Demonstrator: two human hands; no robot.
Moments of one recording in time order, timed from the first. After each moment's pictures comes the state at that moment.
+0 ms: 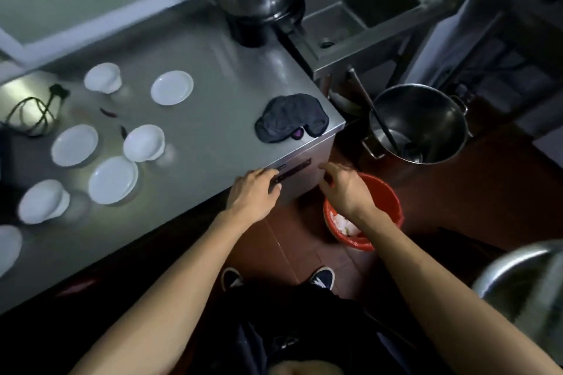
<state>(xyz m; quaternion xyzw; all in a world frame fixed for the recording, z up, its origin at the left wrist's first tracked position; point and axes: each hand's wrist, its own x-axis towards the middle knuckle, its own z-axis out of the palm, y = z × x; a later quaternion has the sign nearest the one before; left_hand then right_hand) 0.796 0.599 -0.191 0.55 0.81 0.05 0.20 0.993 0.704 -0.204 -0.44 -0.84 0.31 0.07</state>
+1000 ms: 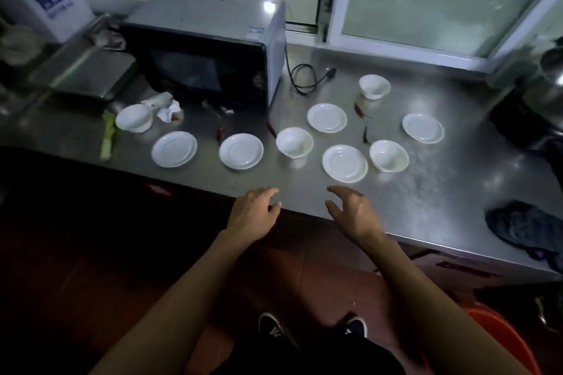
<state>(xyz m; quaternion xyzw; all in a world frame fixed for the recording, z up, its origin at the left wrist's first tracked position) 0.538 0.176 -0.174 0.22 0.95 0.21 0.12 0.624 0.402 -0.169 -0.13 -0.95 0.29 0.00</state>
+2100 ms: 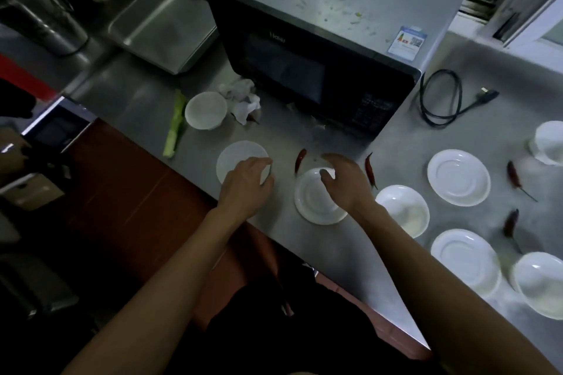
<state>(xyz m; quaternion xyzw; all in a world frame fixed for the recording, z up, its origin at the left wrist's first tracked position) 0.293 0.055 -0.193 0.01 0.96 0.26 0.12 0.274 0.288 -0.231 0.00 -0.94 0.31 -0.12</state>
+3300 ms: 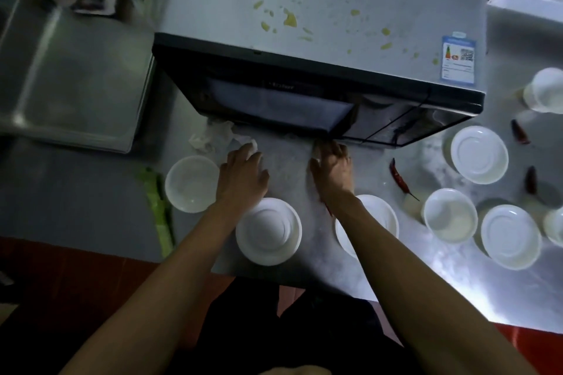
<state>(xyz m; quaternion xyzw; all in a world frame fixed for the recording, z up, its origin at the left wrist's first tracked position) 0.076 -0.010 -0.258 0.19 0.95 0.12 0.21 0.143 0.186 -0.279 -0.23 -0.94 0.24 -0.04</state>
